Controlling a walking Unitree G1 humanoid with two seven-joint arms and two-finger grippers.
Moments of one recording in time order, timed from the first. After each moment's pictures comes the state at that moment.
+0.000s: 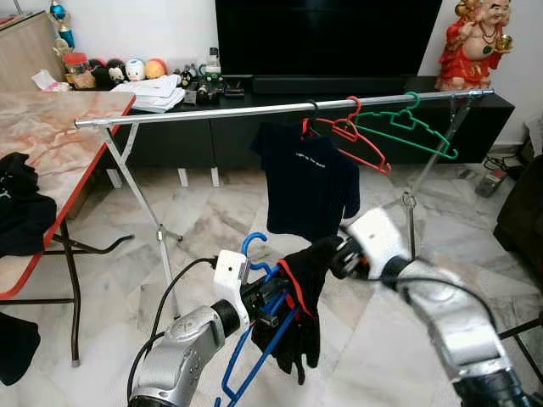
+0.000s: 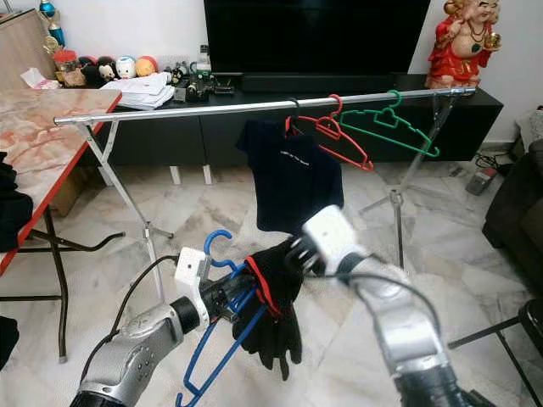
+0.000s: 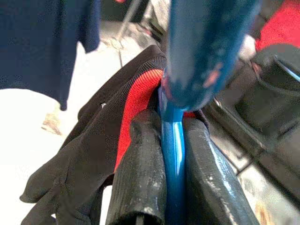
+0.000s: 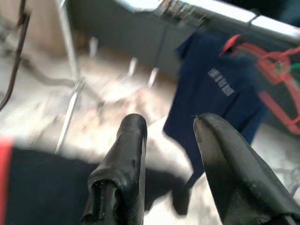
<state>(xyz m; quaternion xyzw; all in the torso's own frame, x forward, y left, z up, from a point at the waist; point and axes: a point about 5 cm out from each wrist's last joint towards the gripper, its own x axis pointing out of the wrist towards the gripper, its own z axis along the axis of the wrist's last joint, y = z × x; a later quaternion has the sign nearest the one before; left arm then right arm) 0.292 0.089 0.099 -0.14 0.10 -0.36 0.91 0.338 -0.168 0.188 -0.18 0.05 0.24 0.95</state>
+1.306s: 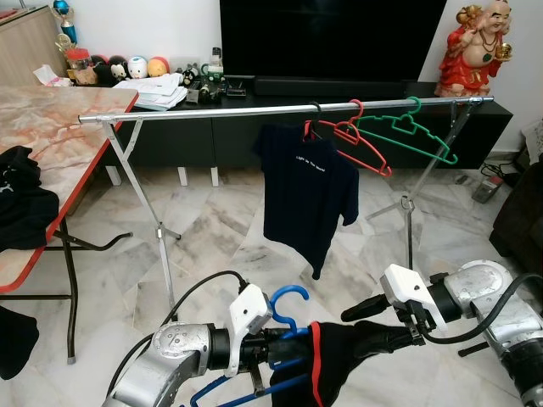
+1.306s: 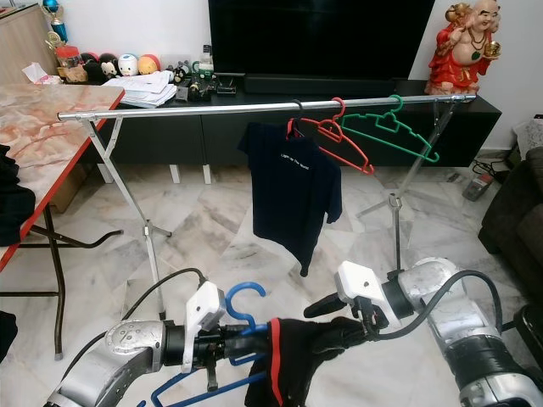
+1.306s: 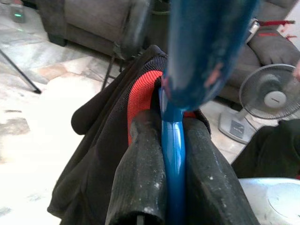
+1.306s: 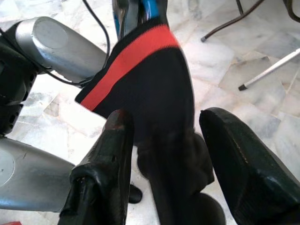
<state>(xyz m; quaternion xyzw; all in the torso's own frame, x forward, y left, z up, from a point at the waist) 0.250 0.079 0.102 0.00 0.11 -0.62 0.78 0.309 -0.202 0.146 -0.22 0.21 0.70 0.65</state>
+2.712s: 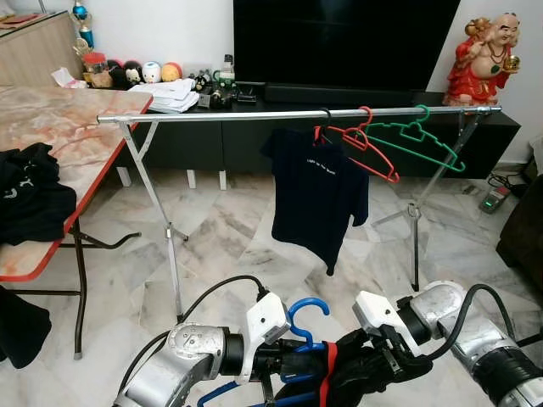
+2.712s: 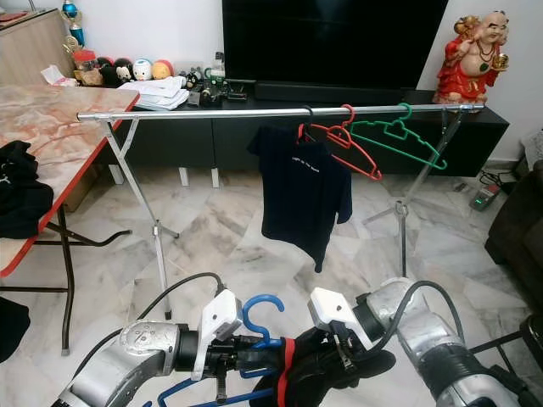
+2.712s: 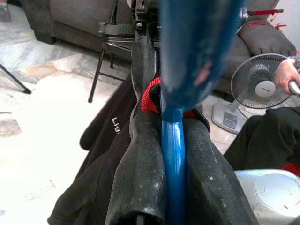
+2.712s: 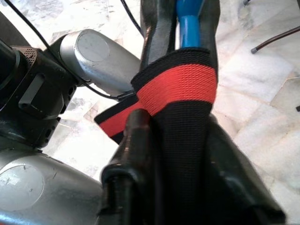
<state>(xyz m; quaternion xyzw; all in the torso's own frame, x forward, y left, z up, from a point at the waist) 0.246 0.064 0.105 0.01 0.12 -0.65 0.75 0.294 -0.171 0.106 -0.17 0.24 0.75 0.59</state>
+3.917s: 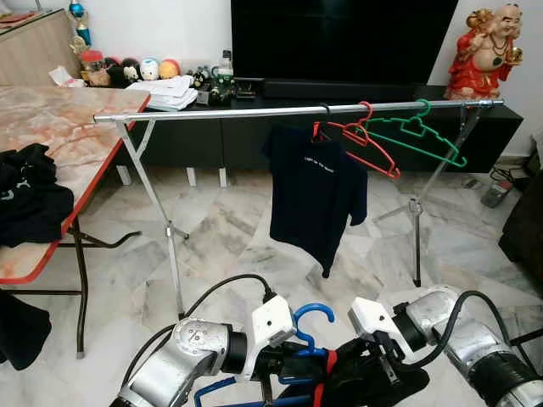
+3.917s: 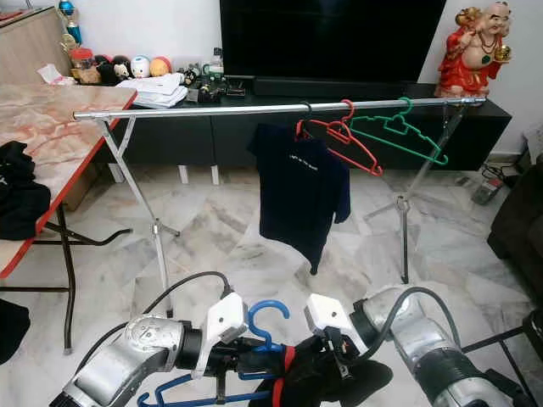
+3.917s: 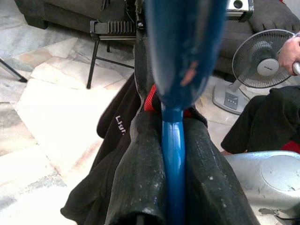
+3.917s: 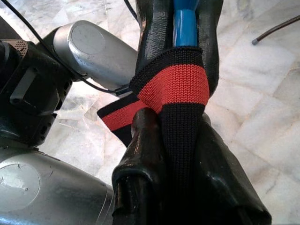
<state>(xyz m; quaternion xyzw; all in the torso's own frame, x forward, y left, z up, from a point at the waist) 0.251 0.059 0.104 0.05 0.13 -0.65 0.74 0.291 -0.173 0.095 -0.17 0.26 0.74 0.59</state>
